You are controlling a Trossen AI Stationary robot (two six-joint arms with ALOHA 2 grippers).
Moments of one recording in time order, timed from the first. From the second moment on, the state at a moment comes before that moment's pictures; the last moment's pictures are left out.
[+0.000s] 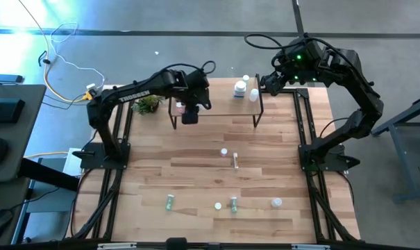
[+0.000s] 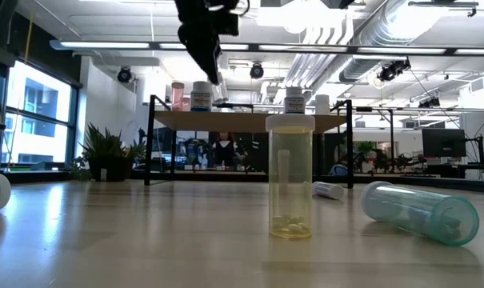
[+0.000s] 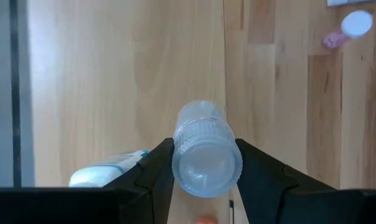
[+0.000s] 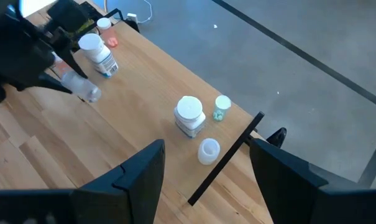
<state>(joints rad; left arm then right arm) 0.49 1.79 1.79 -1.17 -0.09 0.42 -0.43 1.47 2.15 -1.48 0.26 0.26</state>
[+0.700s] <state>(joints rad) 0.52 1.82 1.79 -1.18 -0.09 0.46 -0.43 1.47 2.15 -1.48 0.26 0.26</state>
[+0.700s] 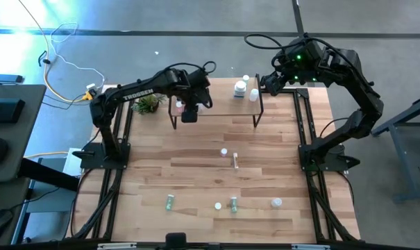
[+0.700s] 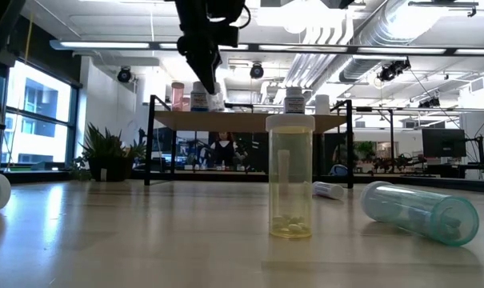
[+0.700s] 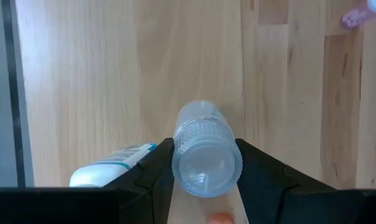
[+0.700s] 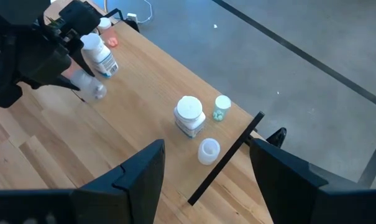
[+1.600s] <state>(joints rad) 0.52 1.83 1.79 -1.20 -0.09 0.48 -0.43 1.47 2.15 -1.48 0.26 0.26</state>
